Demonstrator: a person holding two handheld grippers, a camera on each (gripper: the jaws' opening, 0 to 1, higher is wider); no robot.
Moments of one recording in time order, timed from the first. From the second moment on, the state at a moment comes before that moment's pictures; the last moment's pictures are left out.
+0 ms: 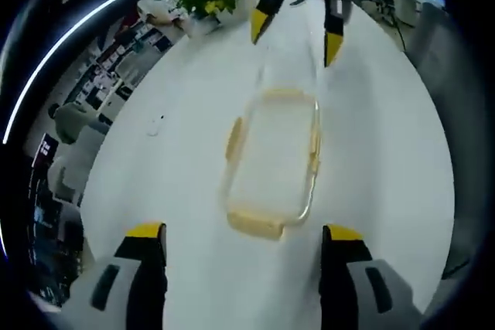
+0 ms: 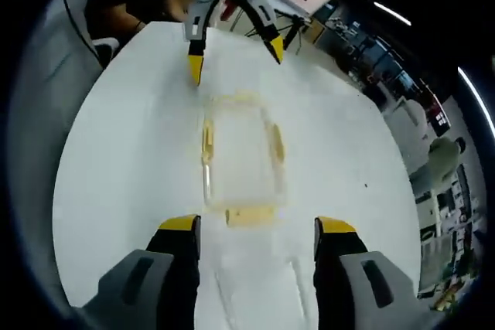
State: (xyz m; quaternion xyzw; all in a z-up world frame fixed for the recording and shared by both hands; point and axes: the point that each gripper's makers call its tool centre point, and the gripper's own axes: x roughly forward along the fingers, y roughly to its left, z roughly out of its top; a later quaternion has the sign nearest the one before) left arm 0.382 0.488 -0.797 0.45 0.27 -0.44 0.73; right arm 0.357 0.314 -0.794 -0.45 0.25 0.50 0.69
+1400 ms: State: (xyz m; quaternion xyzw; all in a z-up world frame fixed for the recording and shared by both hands) left arm 0.396 0.482 -0.852 0.44 0.42 -0.56 0.56; right arm 0.383 0.318 -0.854 -0.44 0.43 0.56 0.55
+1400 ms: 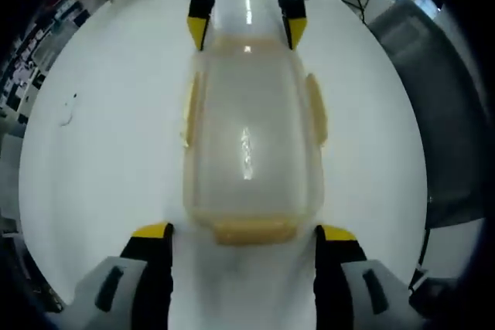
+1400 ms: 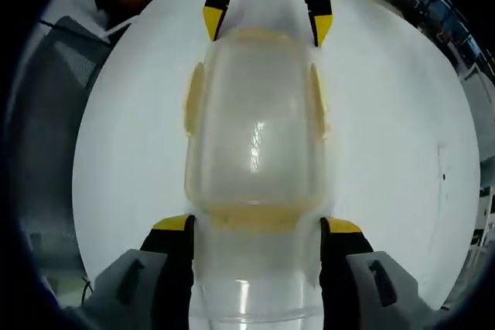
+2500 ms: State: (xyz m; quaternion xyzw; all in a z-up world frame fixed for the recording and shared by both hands) left arm 0.403 0.481 -0.851 0.45 0.44 -0.54 0.56; right arm 0.378 0.323 -0.856 -0.44 0.43 0.57 0.55
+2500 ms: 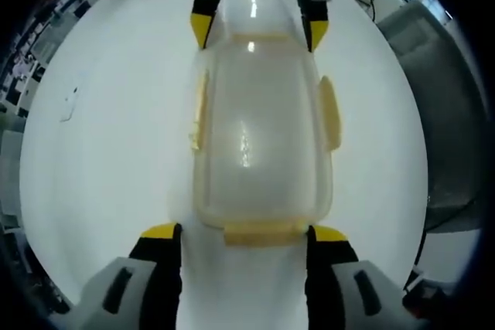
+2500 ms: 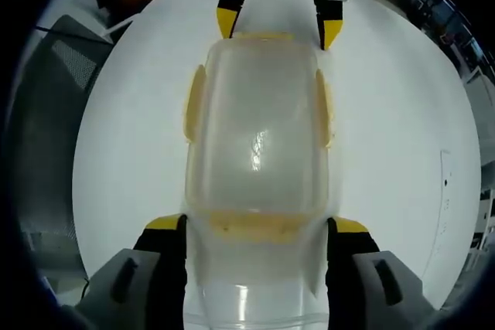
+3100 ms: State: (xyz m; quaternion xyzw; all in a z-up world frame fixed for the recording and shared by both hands) left arm 0.397 0.475 -0.850 0.44 0.44 -0.53 0.57; right arm 0.375 0.324 -0.854 -0.43 0.43 0.56 0.56
